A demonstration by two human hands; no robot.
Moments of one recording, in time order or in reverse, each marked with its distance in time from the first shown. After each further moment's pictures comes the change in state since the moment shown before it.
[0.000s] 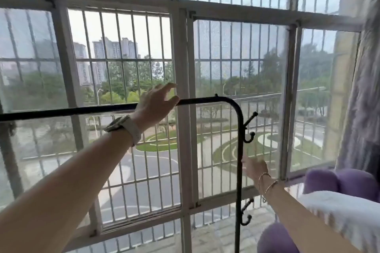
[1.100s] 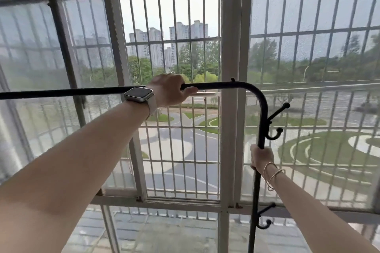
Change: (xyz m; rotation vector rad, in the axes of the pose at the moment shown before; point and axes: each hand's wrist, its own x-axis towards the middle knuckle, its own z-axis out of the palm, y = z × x) left_hand 0.049 -0.058 0.023 0.686 -0.240 -0.229; right_hand 0.134 0.012 0.134 0.028 -0.281 0.018
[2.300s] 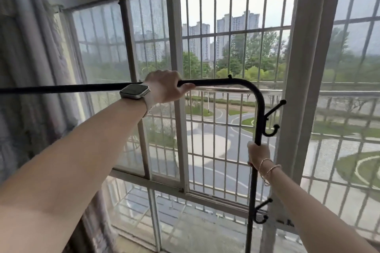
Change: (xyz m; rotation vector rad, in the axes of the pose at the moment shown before) left_hand -0.068 -0.125 -0.021 0.243 -0.053 -0.274; right_hand -0.038 -0.015 0.172 -0.081 -0.294 -0.066
